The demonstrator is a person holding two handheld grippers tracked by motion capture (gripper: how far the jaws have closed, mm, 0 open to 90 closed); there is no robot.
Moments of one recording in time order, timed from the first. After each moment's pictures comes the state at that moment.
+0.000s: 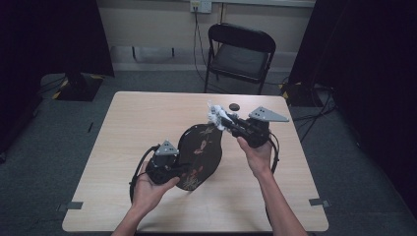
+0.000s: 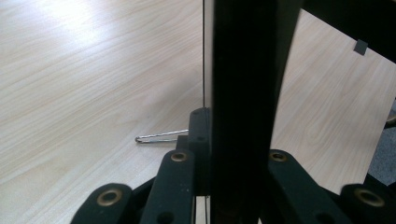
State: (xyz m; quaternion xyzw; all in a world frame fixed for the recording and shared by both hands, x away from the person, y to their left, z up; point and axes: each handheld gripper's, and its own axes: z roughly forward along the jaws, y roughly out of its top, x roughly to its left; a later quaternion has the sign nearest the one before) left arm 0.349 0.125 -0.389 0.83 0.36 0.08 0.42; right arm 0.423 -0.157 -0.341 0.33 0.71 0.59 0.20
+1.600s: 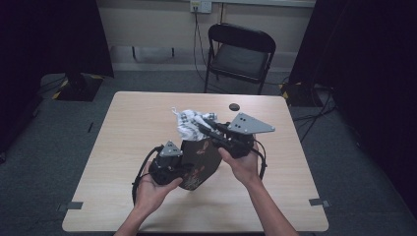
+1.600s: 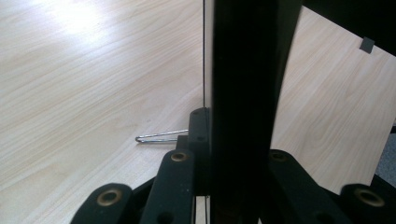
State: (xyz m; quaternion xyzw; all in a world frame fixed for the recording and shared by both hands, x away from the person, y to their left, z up) left arm 0.347 0.117 -0.388 0.83 0.36 0.10 0.42; right arm 0.375 -0.108 -0.310 0.22 0.72 0.62 0.22
